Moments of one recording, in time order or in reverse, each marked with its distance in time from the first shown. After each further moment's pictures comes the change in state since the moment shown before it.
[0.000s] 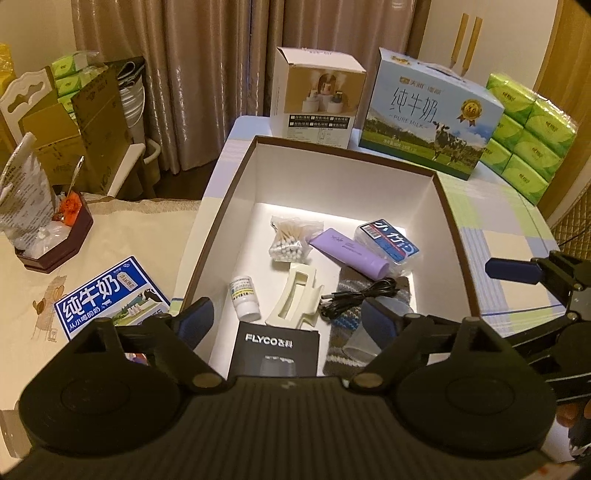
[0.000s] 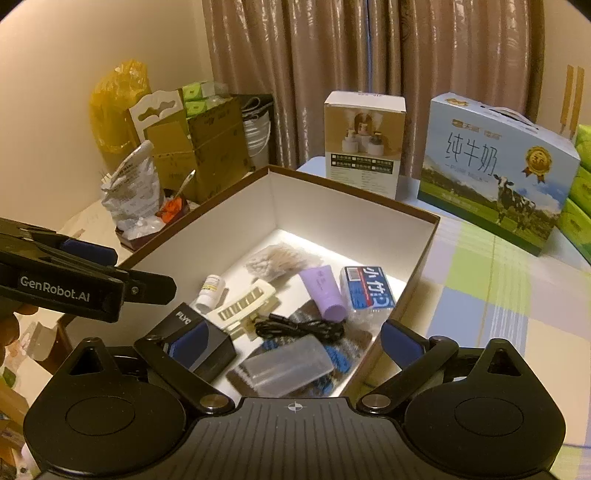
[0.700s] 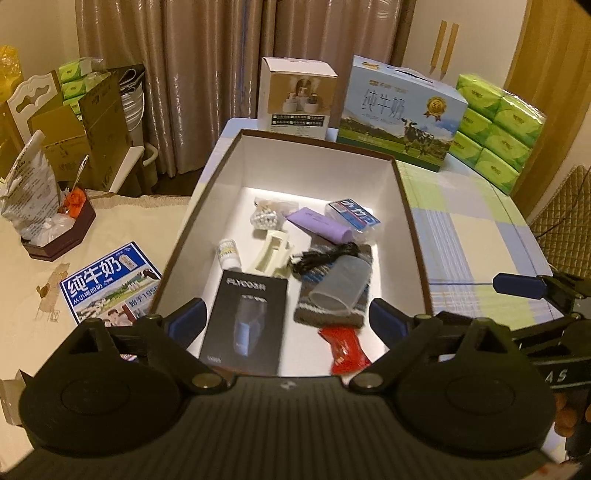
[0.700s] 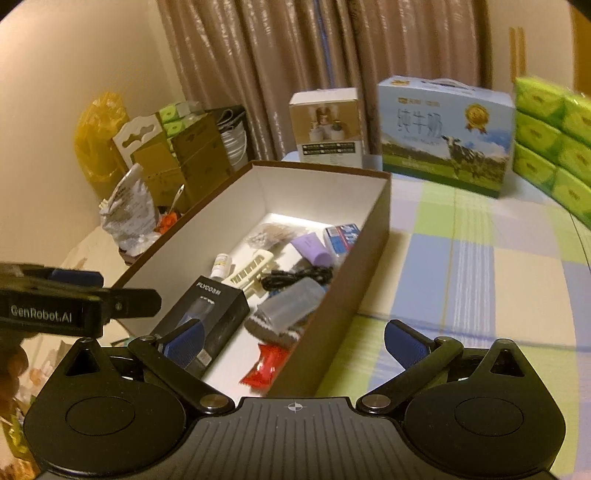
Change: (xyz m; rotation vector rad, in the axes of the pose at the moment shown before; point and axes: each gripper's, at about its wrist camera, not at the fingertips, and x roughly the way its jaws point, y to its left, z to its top) left arm -0.067 -0.026 -0.054 0.007 -0.031 -0.018; right arm -0.084 0.001 -0.052 0.178 -0.015 -0.013
